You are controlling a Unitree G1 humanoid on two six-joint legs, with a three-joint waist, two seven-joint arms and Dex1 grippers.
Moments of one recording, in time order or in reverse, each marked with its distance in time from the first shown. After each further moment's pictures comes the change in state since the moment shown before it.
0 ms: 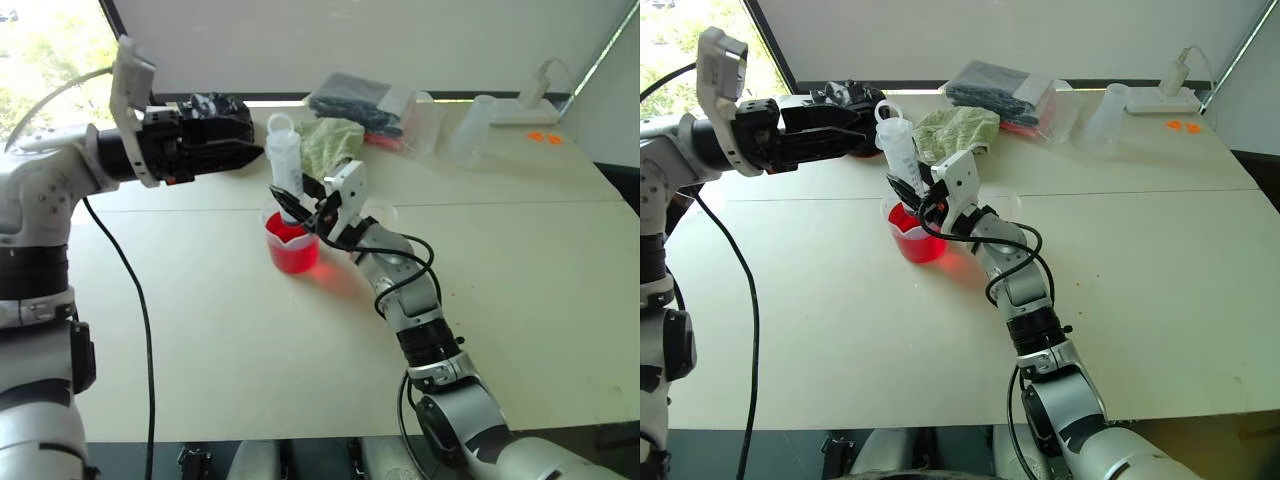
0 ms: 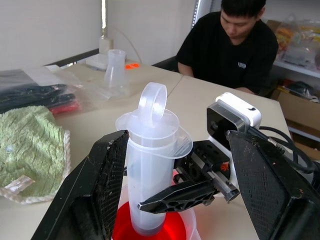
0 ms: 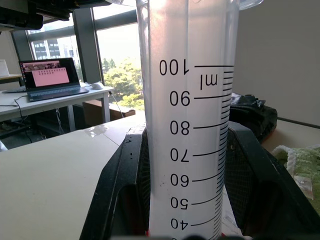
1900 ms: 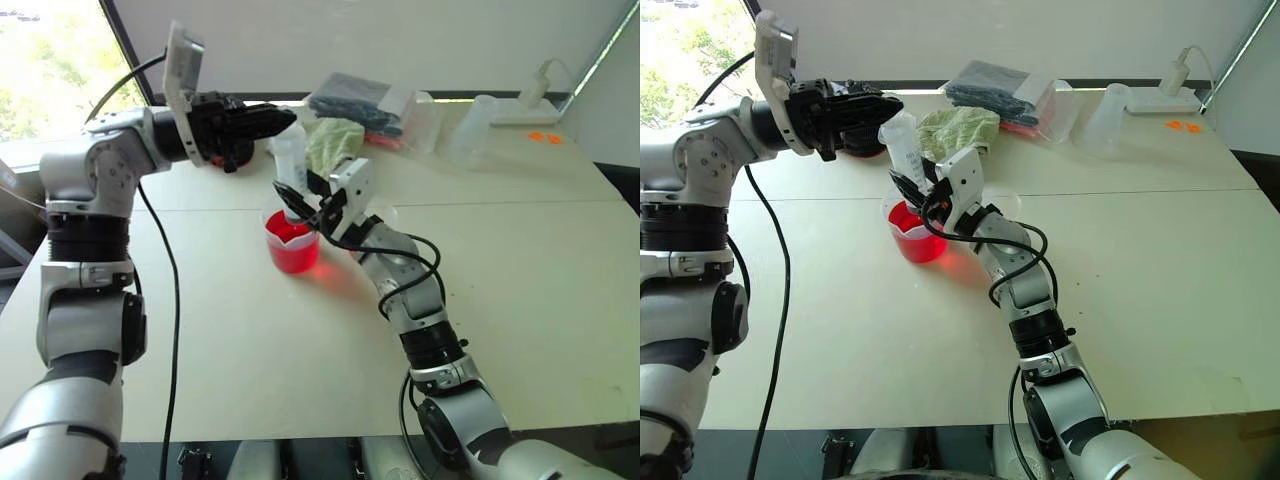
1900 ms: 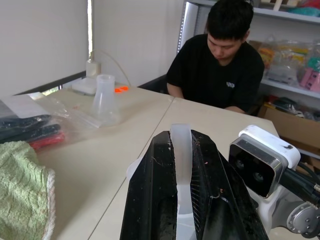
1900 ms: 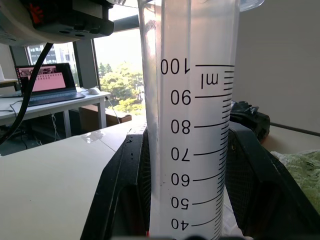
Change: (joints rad) left arm -0.158 -0.197 -0.027 0.193 0.122 -0.089 -0.027; right arm 0.017 -0.001 0.000 -0.052 -0.006 0.014 -0.016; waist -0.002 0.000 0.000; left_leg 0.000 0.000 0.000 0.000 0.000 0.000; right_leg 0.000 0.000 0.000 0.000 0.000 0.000
